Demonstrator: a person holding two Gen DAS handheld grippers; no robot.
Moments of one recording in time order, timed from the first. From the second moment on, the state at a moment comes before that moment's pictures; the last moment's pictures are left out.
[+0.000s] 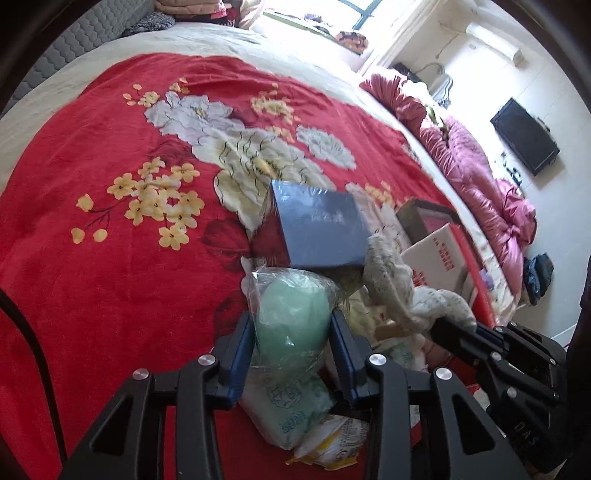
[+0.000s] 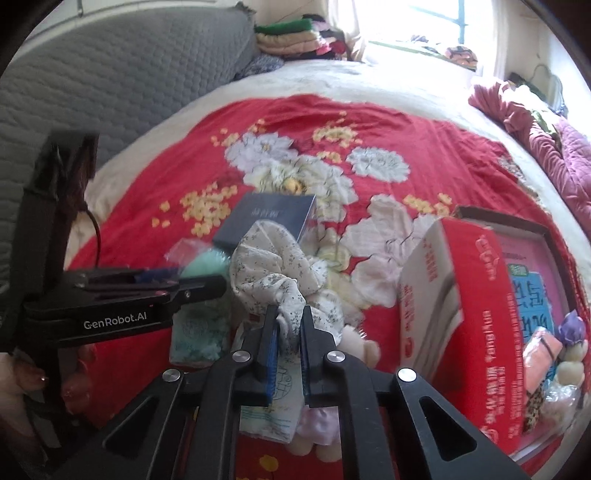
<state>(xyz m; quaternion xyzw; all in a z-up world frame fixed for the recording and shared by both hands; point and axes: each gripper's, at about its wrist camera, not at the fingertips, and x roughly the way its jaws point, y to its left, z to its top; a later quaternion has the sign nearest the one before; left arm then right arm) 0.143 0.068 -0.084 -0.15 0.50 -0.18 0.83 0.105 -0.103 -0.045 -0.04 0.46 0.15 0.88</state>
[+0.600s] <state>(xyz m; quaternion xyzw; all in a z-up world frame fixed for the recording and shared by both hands) 0.090 0.040 -0.013 -0.11 0.46 -0.17 0.86 0.074 -0.140 0.028 0.00 0.39 0.14 0.91</state>
